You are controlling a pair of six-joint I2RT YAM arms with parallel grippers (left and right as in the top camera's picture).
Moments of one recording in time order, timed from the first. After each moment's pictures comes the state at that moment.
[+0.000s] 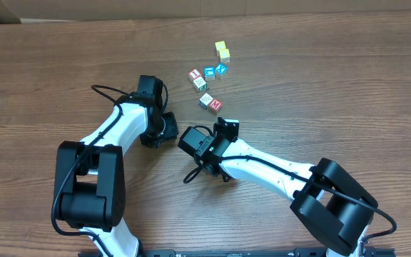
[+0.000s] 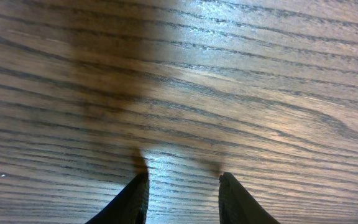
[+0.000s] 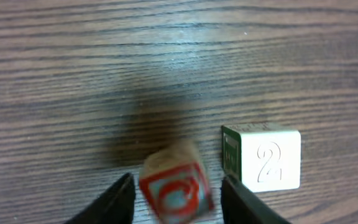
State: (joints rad) left arm -0.13 1.88 1.13 -0.68 0.12 -0.41; right arm 0.93 1.95 1.31 -0.85 0.36 1.03
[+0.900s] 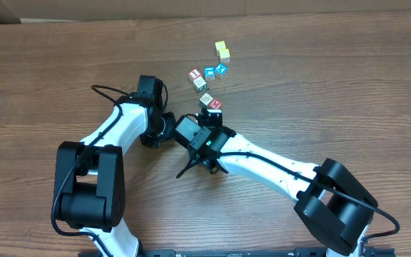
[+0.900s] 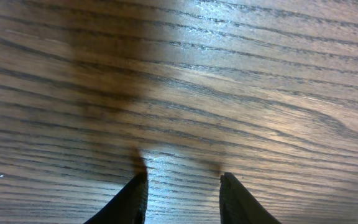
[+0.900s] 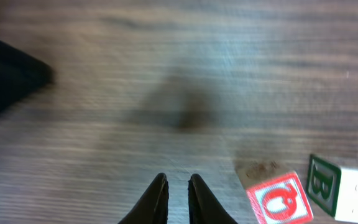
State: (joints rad) left arm -0.13 1.88 1.13 -0.68 0.13 -0.41; right arm 0.93 1.95 1.39 -0.75 0.24 0.91
